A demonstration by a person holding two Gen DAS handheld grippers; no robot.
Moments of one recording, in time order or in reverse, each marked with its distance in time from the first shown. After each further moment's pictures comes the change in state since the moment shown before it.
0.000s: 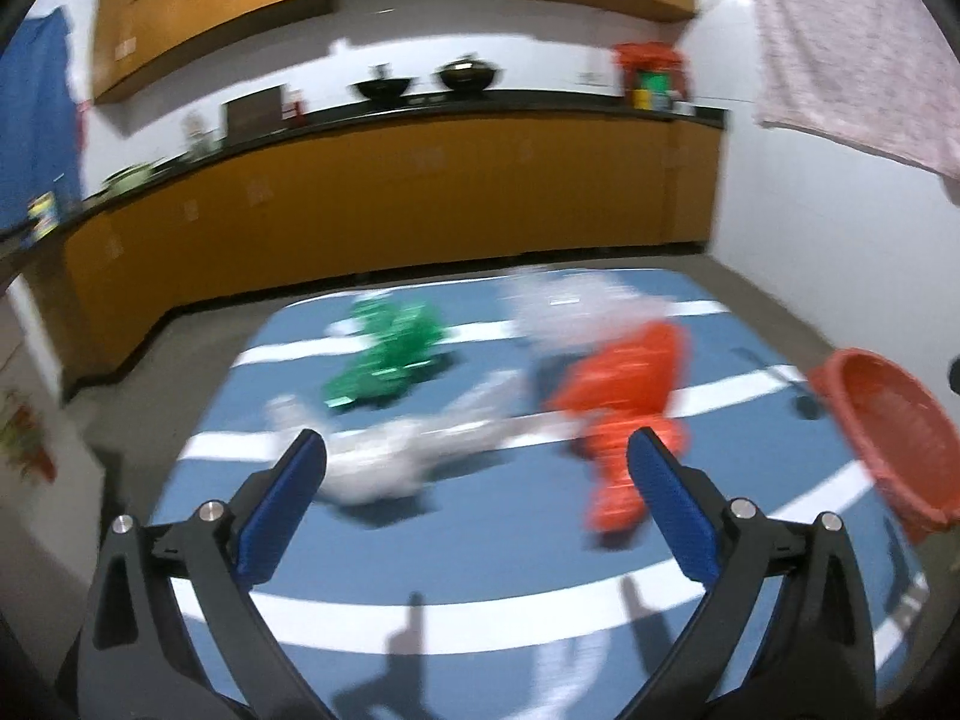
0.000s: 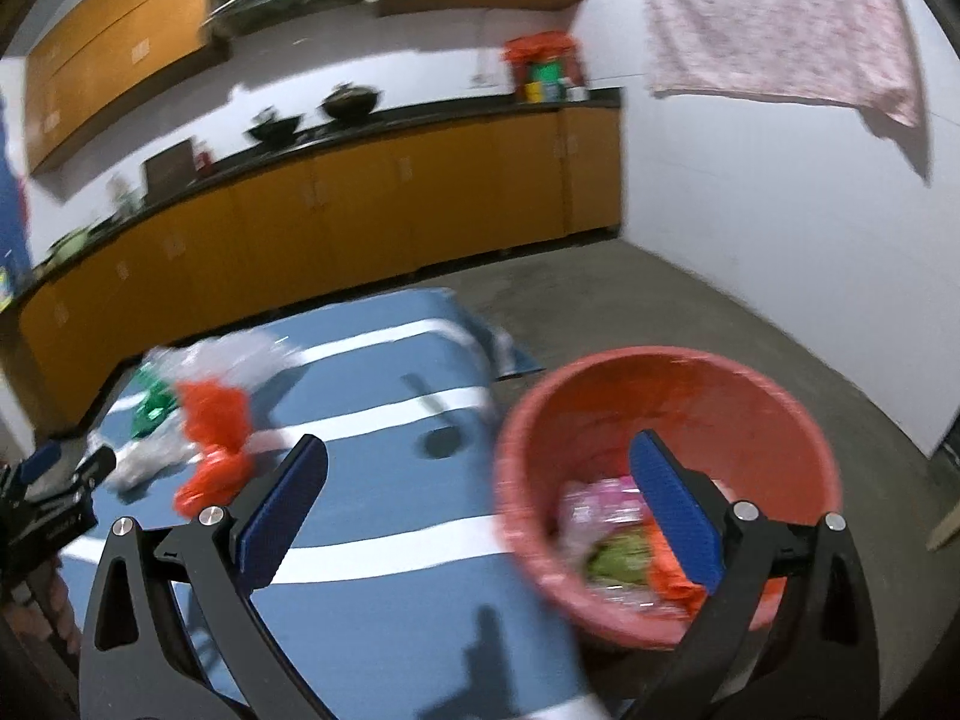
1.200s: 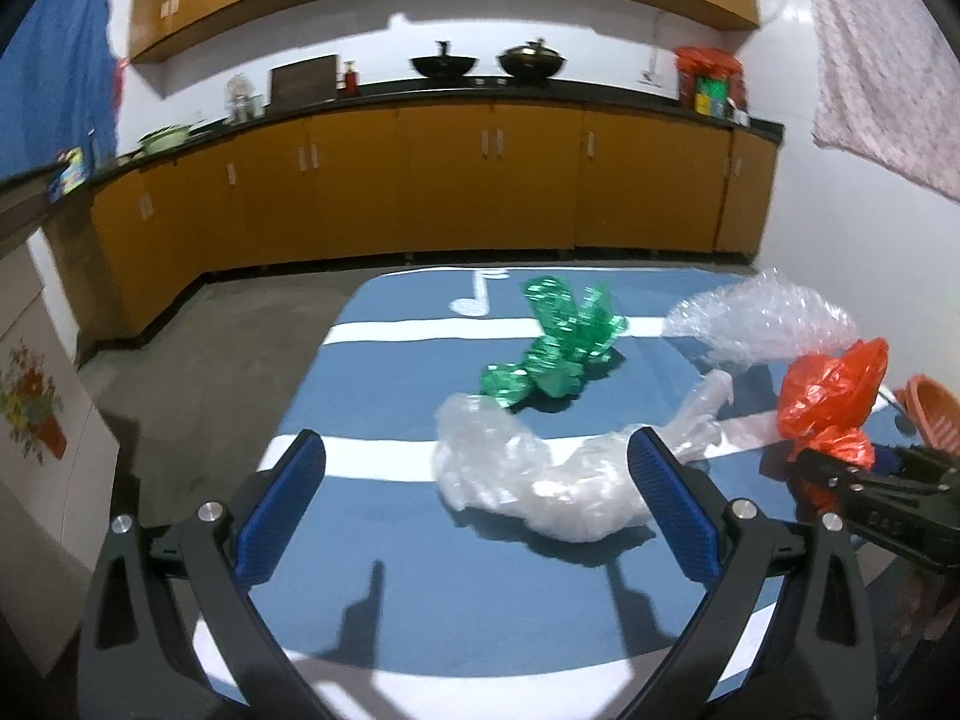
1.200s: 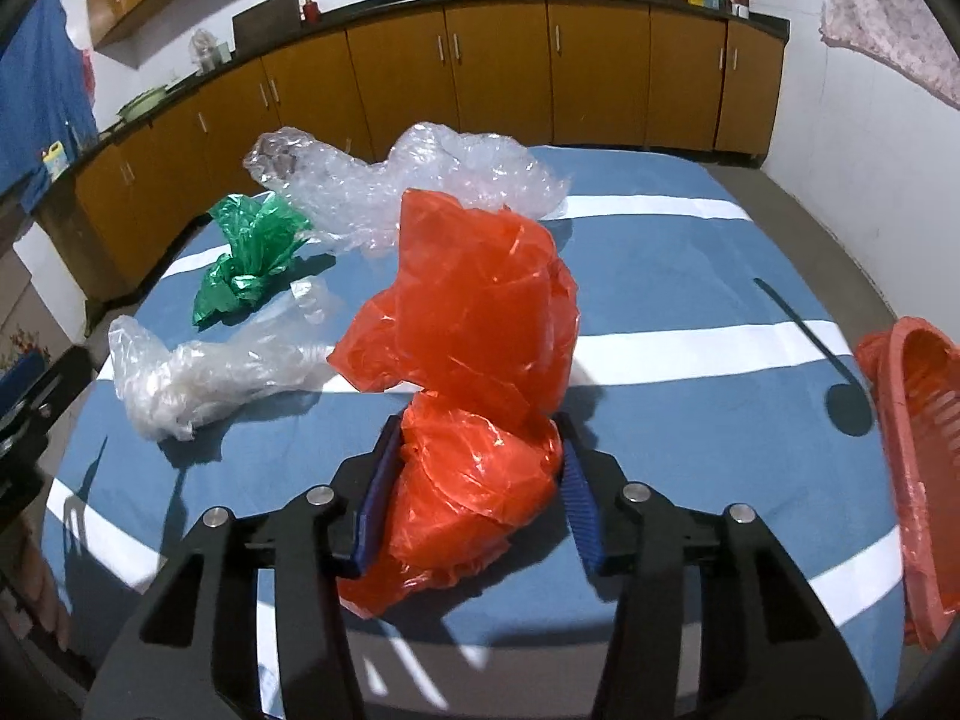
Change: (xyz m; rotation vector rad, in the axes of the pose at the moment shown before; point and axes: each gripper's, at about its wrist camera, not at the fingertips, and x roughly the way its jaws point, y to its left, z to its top) left arm 0.044 0.091 -0.003 -0.042 0.024 0.026; right arm 0.113 0.137 -0.031 -0.148 0.275 0.158
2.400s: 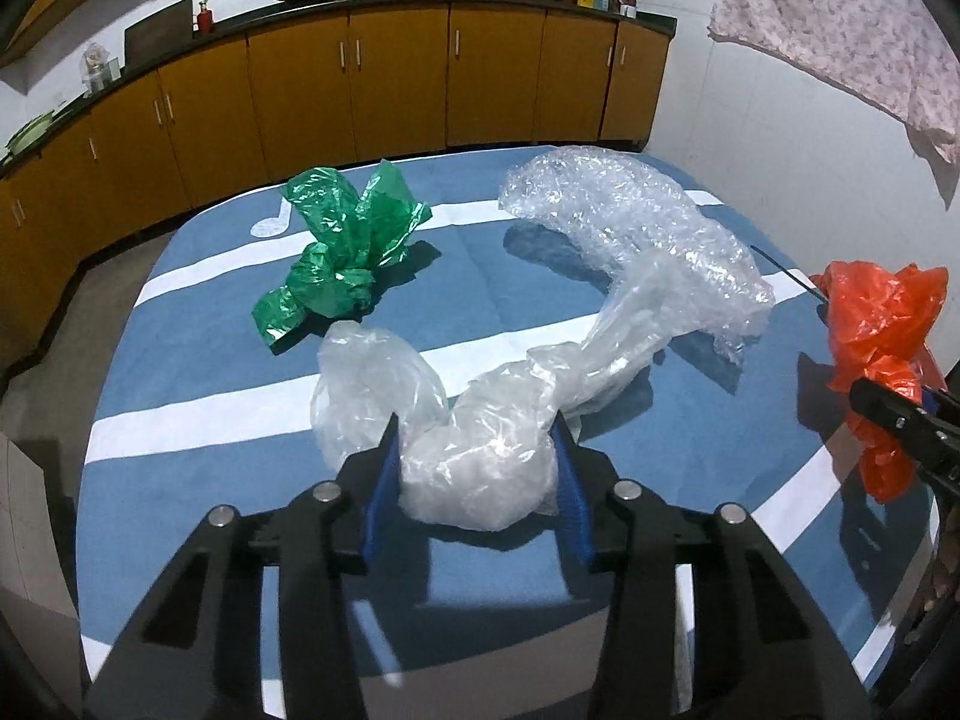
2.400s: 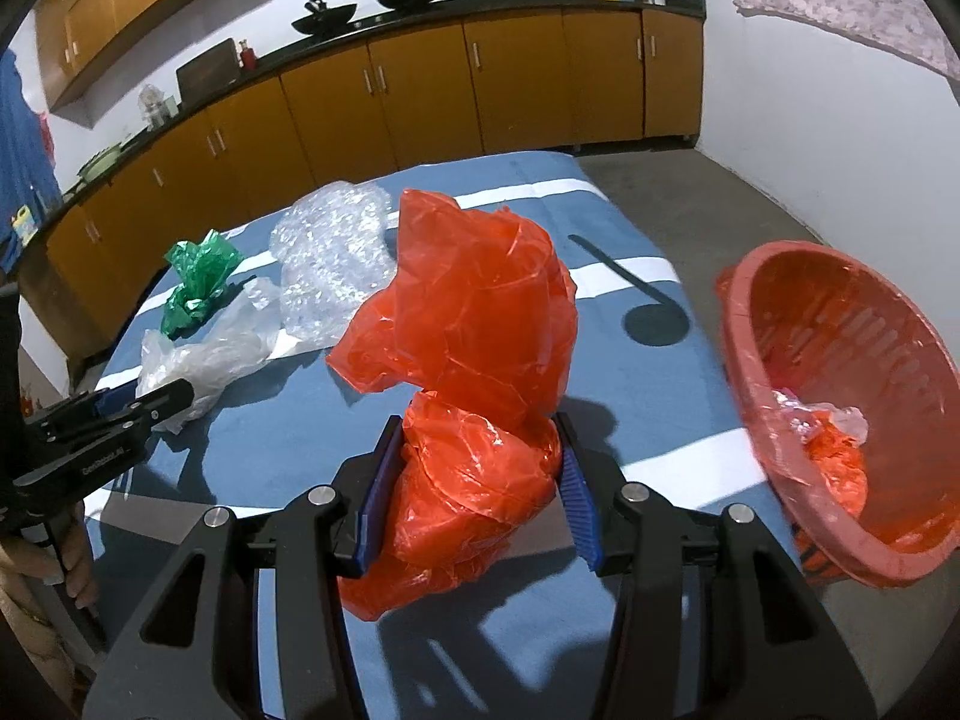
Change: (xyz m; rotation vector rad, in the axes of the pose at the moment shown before) left arm 0.046 -0.065 -0.007 0.130 0.240 -0.260; right arm -0.057 -0.067 -0.031 0.141 -0.048 -0.068
